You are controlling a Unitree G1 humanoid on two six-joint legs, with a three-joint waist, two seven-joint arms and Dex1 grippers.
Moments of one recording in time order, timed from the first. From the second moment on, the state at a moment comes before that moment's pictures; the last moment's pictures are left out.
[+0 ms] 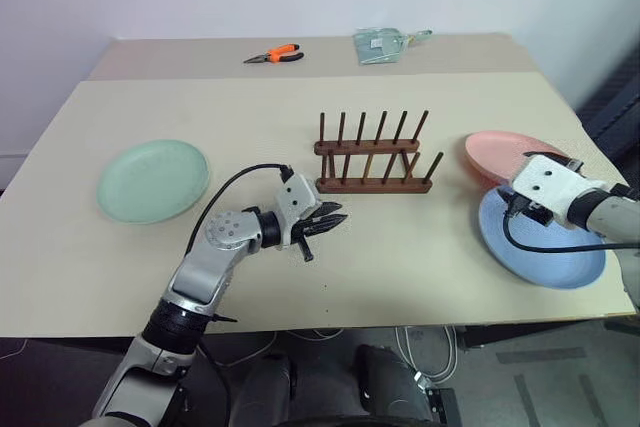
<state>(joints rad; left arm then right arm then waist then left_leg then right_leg) -0.38 0.33 -0.26 -0.13 -0.19 0.37 -0.82 -0.13 -1.01 -0.09 -0.03 -0.20 0.22 0.59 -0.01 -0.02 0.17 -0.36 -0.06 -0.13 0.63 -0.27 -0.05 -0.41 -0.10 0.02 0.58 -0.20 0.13</state>
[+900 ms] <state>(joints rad) -0.31 0.40 -0.21 -0.20 -0.23 0.41 -0.80 -0.49 -0.60 -0.38 -0.42 0.95 0.79 0.42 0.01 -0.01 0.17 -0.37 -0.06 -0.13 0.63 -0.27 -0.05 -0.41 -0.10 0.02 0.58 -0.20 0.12</state>
